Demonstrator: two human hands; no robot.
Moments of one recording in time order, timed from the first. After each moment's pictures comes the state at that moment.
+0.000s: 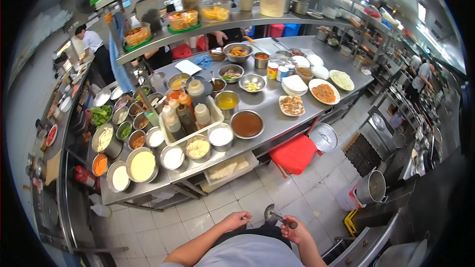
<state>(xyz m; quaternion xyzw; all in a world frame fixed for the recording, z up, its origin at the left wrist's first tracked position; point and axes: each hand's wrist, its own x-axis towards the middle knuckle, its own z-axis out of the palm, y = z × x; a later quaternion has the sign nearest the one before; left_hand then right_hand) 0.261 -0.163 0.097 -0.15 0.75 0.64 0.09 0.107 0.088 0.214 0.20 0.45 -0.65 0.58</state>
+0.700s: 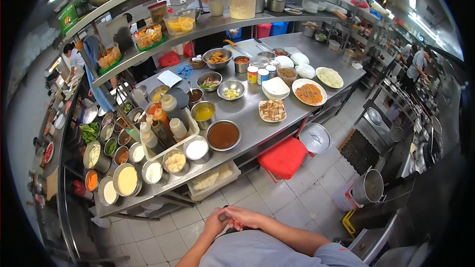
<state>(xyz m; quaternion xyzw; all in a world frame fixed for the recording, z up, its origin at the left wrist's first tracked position) 0.219 -0.159 0.165 -0.32 0.85 0.41 -0.05 0.062 -0.058 0.241 -0.19 0.46 -0.43 0.76</state>
